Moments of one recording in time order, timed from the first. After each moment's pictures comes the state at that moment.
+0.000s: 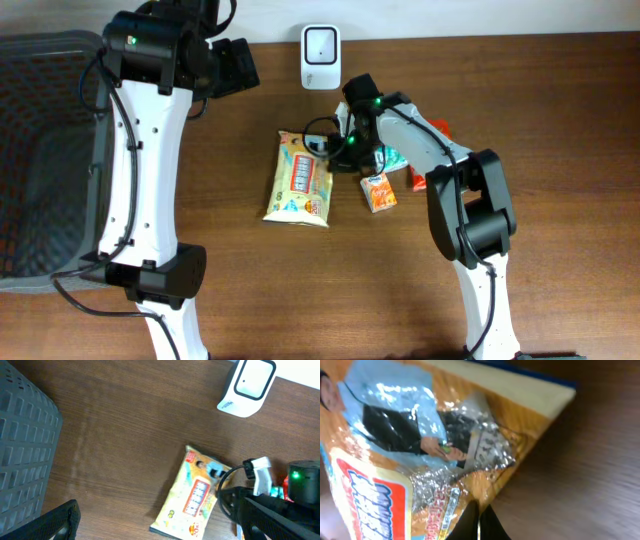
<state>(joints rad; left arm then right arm) -0.23 2.07 2.63 -1.64 -0.15 -0.48 0.36 2.34 1.84 -0.90 -0.45 0.32</state>
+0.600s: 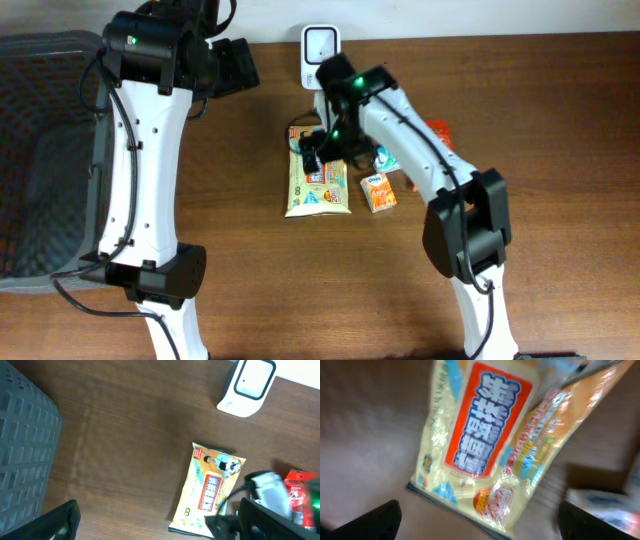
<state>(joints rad) -0.23 2.07 2.63 -1.64 -0.14 -0.48 0.48 2.27 2.03 -1.24 -0.28 0.19</state>
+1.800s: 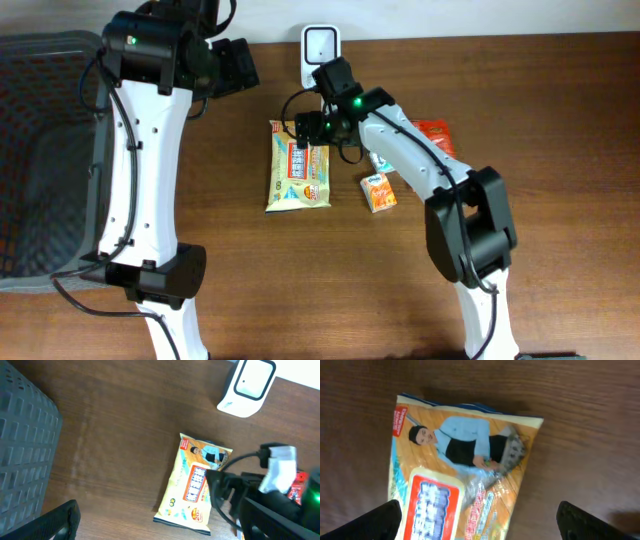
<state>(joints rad) -0.23 2.07 2.63 -1.64 -0.15 -0.48 0.48 2.24 1.86 -0.71 -0.12 0.39</state>
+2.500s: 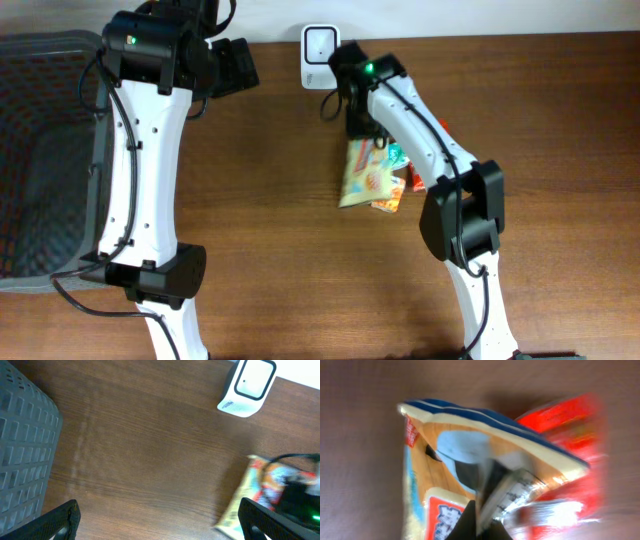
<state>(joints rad) -0.23 2.07 2.63 -1.64 -0.15 -0.48 0.41 2.38 2.28 -1.32 0.36 0.44</state>
